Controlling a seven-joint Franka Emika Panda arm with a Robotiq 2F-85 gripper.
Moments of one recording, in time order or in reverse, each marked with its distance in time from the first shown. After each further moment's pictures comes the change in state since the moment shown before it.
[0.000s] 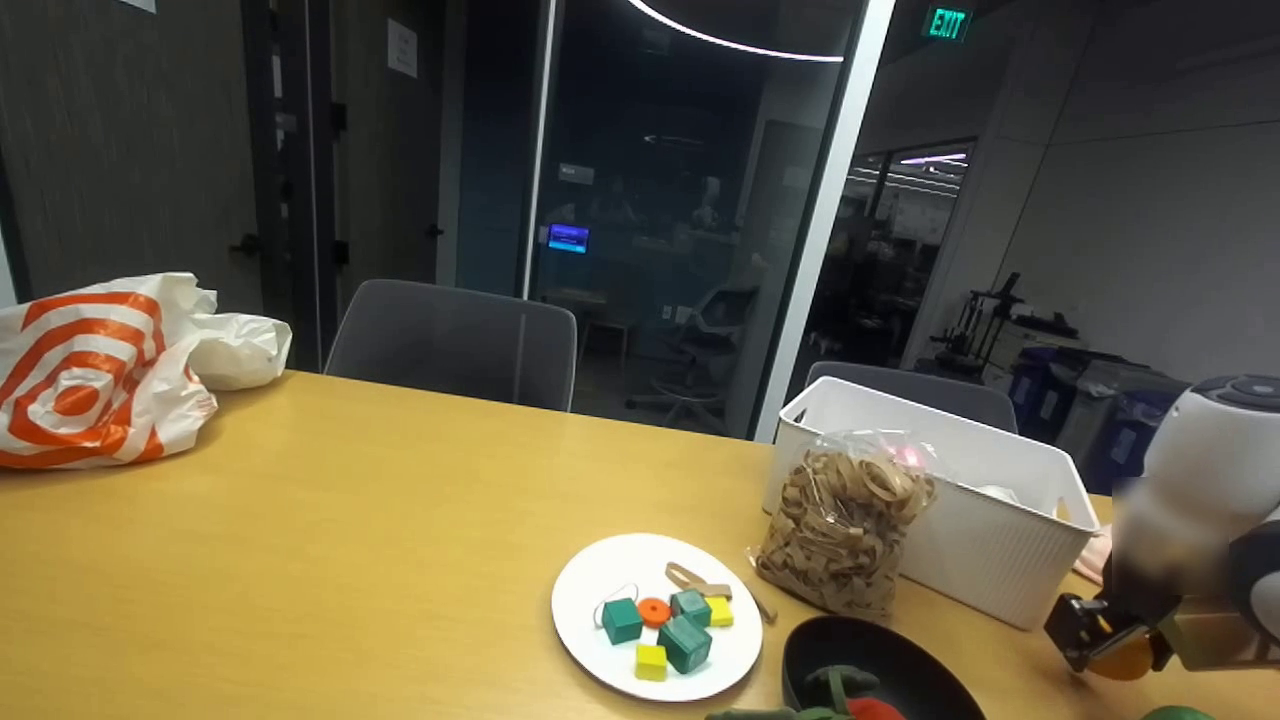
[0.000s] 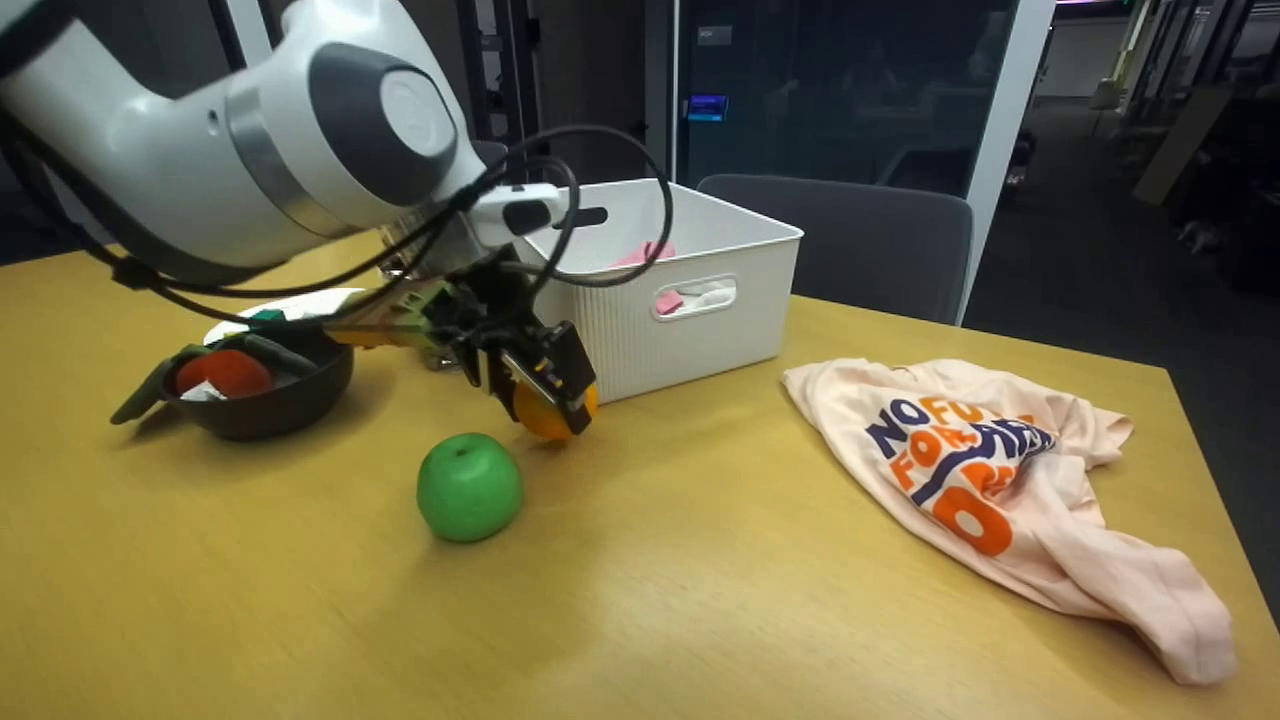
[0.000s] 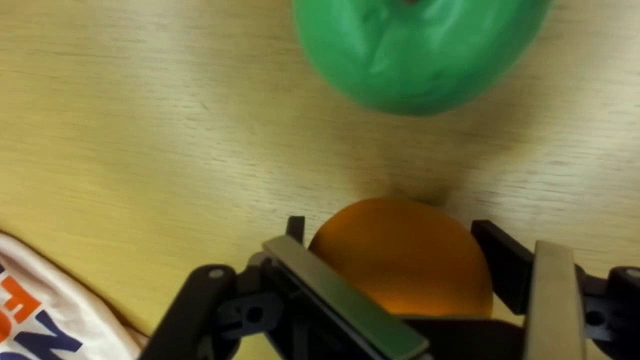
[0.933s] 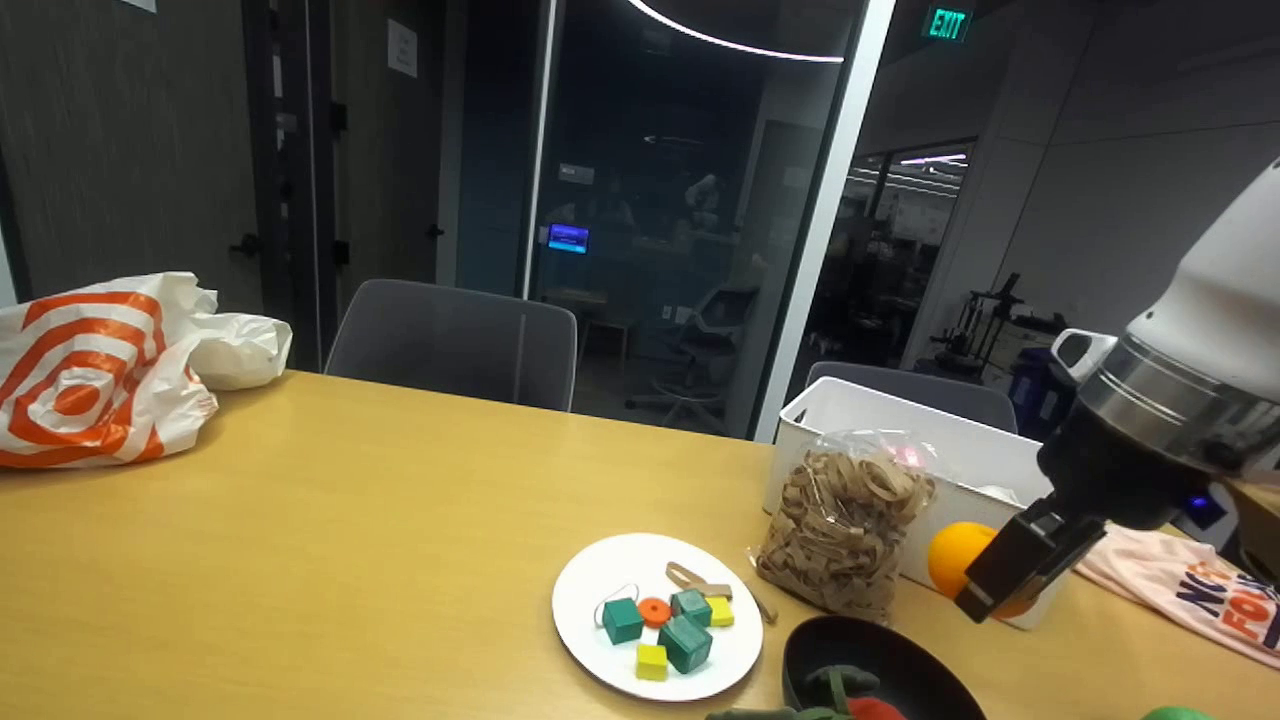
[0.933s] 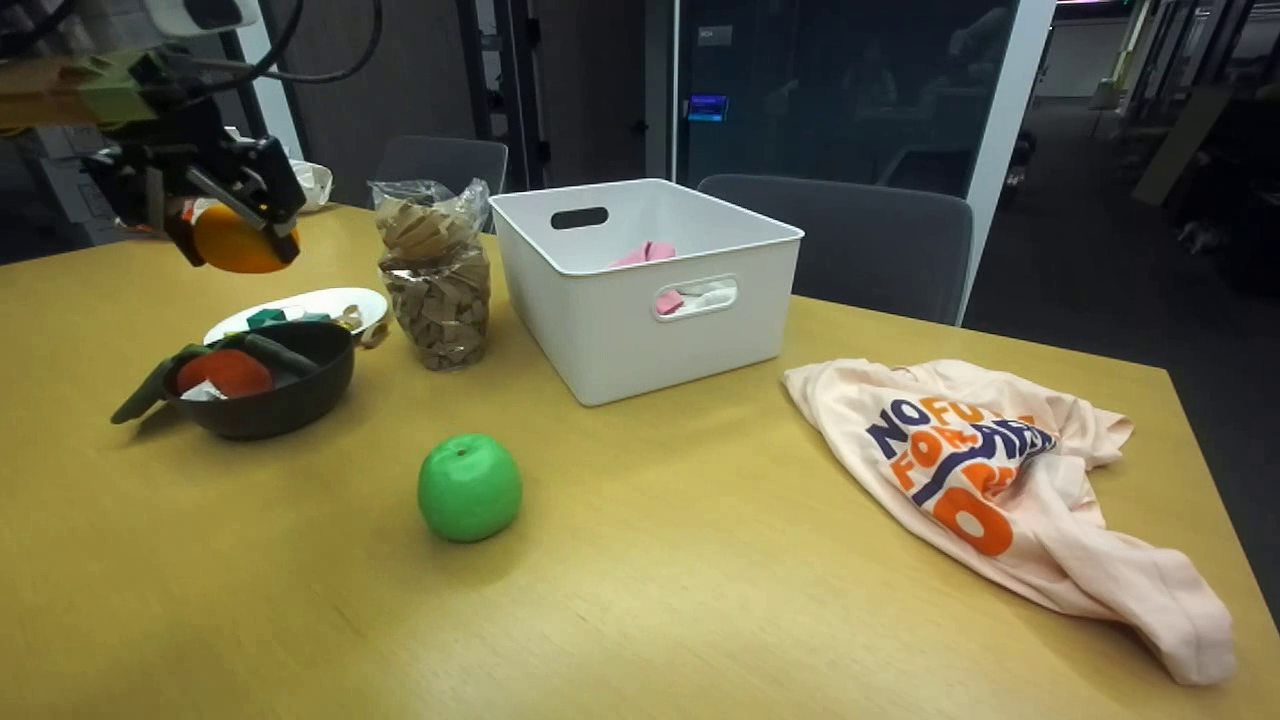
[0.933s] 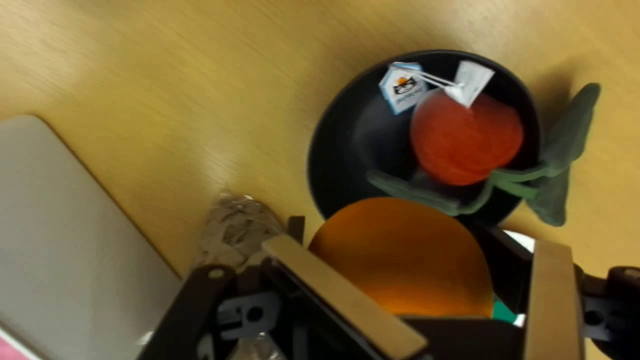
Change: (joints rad) arm 0.537 -0.453 0.027 -0.064 0.649 -0.282 -0.615
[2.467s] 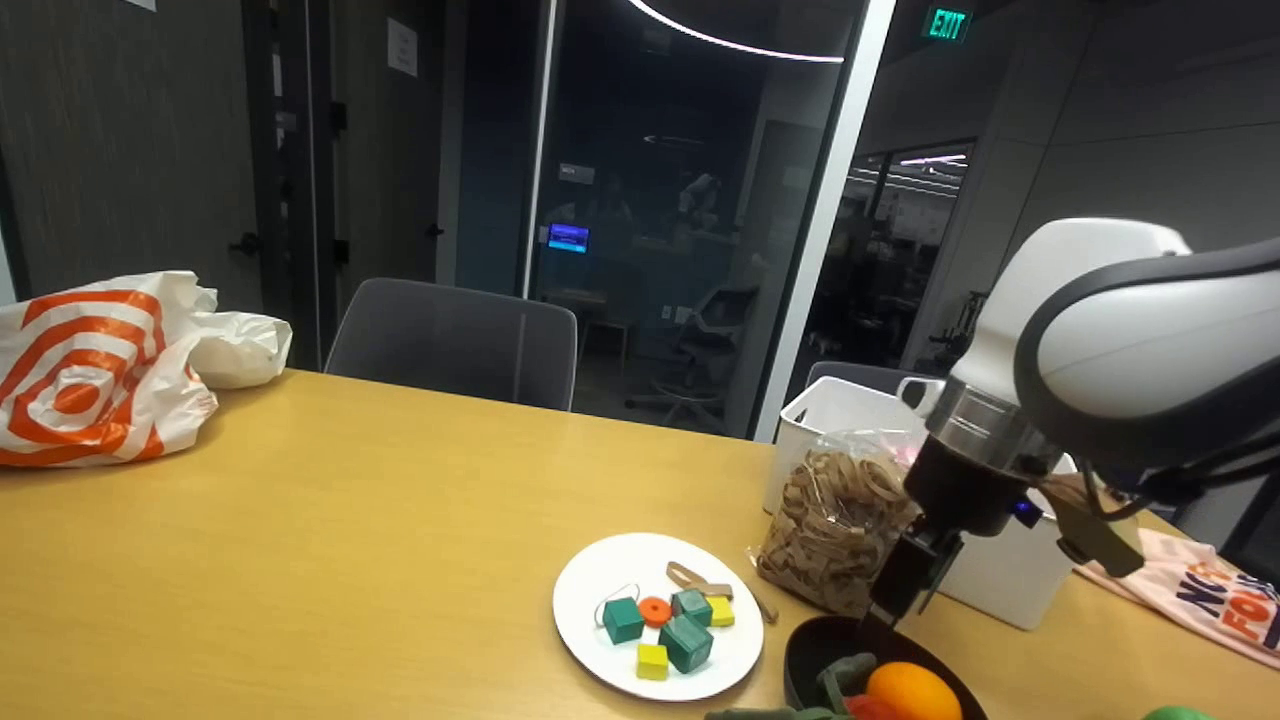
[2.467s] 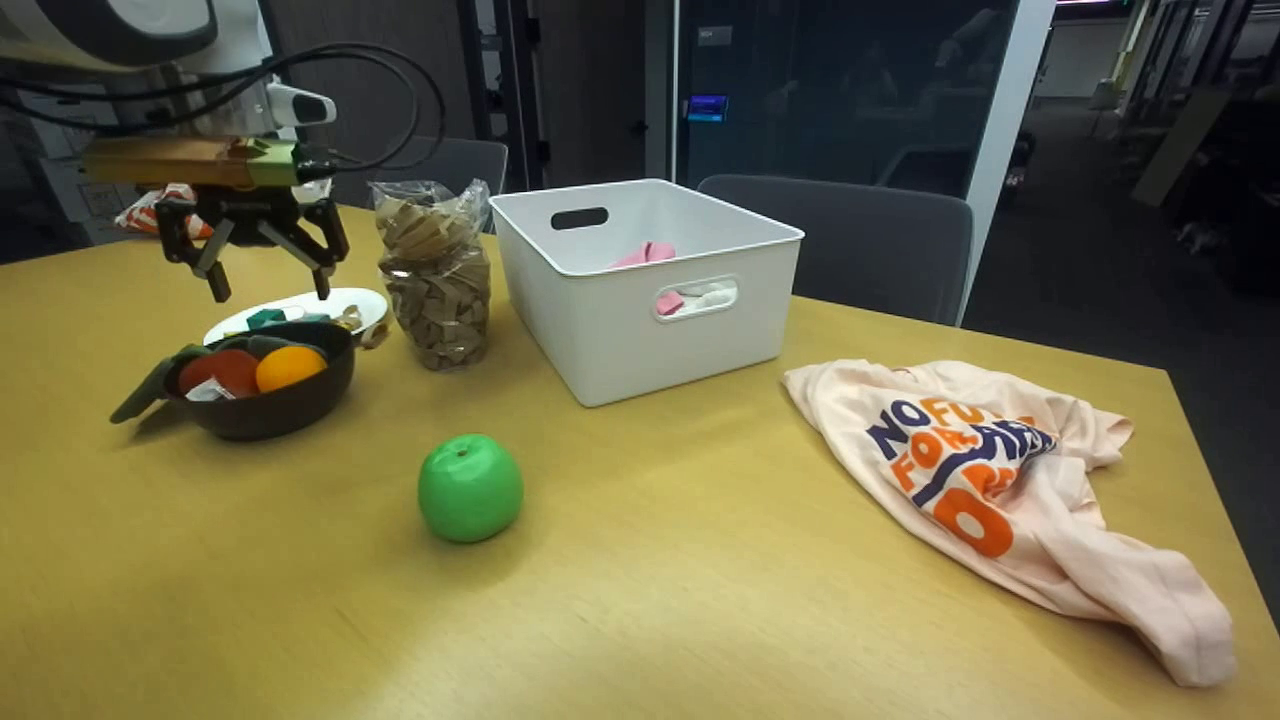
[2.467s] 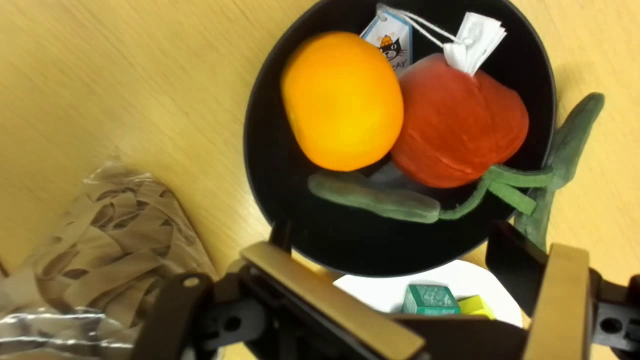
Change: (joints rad) arm -0.037 0.357 0.038 0.227 0.142 -0.038 -0.308
